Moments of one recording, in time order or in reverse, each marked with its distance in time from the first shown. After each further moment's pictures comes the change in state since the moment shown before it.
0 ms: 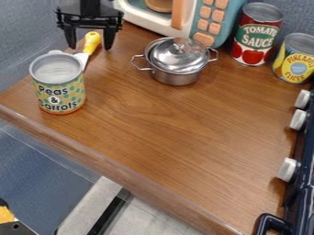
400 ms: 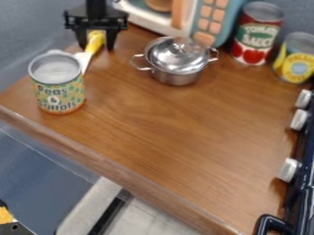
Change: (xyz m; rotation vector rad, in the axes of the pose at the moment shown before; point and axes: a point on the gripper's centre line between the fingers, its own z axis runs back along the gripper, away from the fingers) arm 0.004 -0.013 -0.006 -0.036 -0.013 -0.019
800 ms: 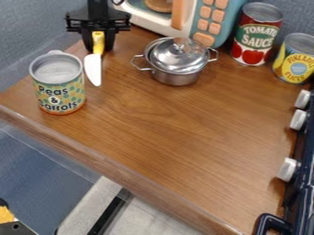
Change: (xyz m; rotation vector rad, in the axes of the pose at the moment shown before) arm -0.003 0.000 0.004 0.005 -0.061 0.046
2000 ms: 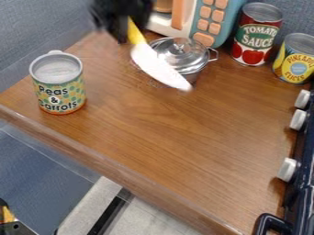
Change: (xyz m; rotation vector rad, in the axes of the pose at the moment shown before) arm -0.113 -0.037 0.145 -0.062 -0.076 0.651
